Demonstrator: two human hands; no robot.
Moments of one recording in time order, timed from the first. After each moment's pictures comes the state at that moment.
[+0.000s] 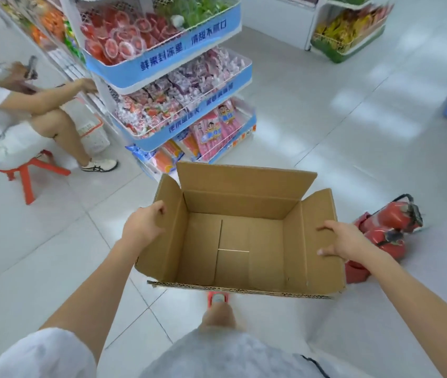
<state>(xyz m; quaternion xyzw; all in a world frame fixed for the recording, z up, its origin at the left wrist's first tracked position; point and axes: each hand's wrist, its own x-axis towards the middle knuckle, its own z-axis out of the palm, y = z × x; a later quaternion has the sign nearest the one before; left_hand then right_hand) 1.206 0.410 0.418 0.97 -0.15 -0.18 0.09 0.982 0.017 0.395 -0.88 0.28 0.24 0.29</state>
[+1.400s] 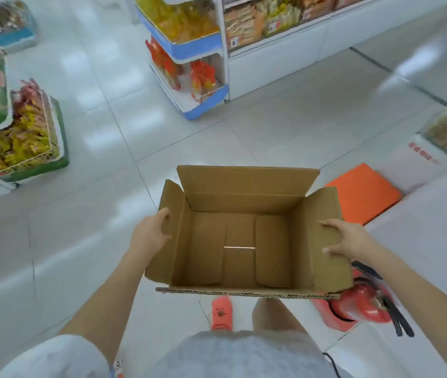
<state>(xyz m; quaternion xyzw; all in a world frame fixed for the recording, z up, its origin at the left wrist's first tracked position) 1.585 -0.601 0.397 0.67 -0.72 -0.20 -0.02 1.161 -0.492 0.403 -0.51 0.78 -0.03 0.37</state>
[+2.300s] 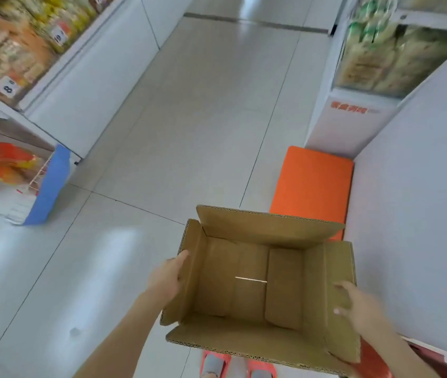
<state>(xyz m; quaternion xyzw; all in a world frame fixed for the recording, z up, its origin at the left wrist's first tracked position) 1.162 -1.016 0.108 0.33 -0.88 -0.21 -0.26 0.966 -0.665 0.094 -0.10 0.90 -0.10 0.41</state>
